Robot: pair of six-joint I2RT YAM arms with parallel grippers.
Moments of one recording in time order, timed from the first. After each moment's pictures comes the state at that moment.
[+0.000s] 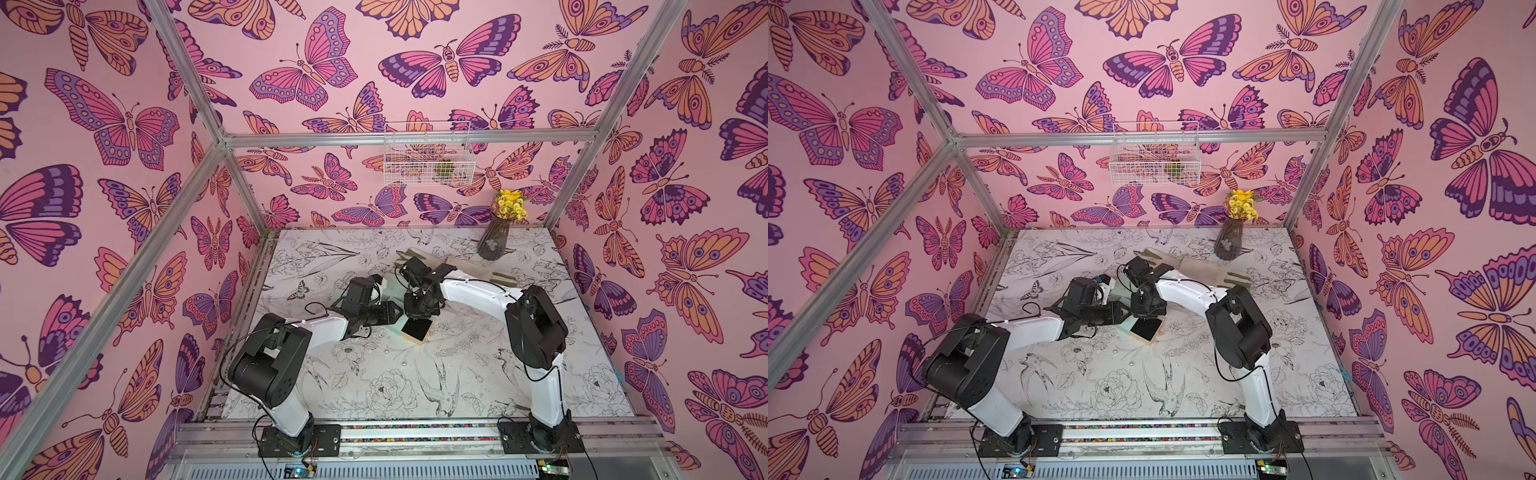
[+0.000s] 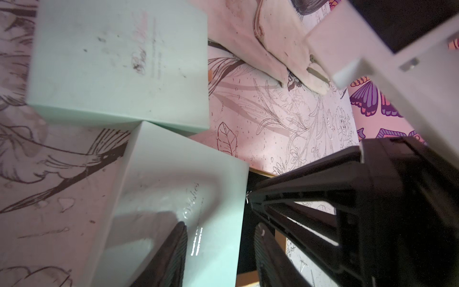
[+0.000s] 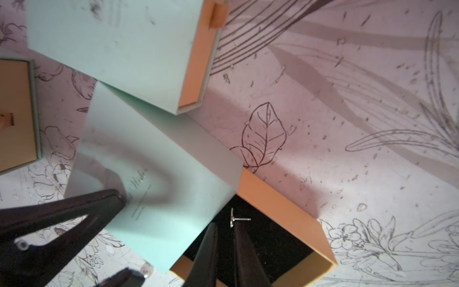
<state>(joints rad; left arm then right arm) -0.47 1.66 0.77 0.14 0.45 -0.53 0.74 2.06 1.58 -0.83 -0.06 0.71</state>
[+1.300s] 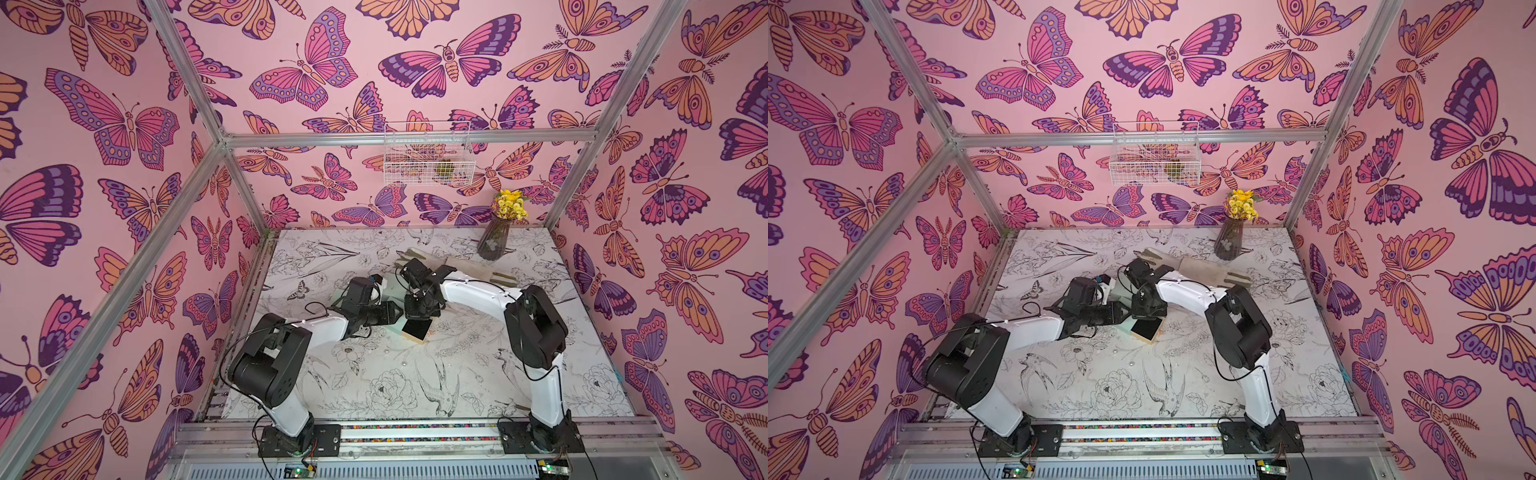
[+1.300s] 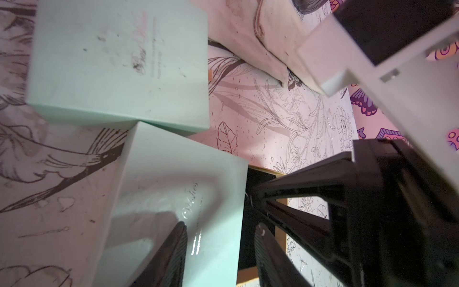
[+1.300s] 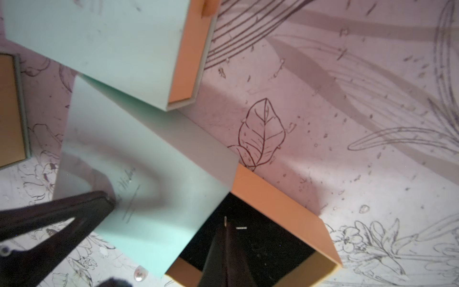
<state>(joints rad) -0.47 1.66 0.78 0.13 0.45 -0.53 0.73 2.03 1.54 -0.82 -0.07 0.71</state>
